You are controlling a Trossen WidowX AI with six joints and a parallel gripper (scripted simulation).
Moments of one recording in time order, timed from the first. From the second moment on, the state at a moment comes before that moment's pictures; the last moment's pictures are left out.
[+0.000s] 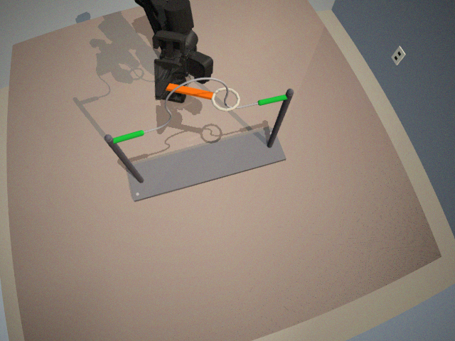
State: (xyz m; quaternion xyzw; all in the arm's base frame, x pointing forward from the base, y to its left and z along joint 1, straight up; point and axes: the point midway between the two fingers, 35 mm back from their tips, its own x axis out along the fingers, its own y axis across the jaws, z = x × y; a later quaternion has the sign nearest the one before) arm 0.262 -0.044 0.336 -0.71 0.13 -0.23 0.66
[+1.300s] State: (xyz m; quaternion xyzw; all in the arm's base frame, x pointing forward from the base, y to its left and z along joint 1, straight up) arm 0.273 -0.001 0.212 -0.37 0.17 -0.15 0.90
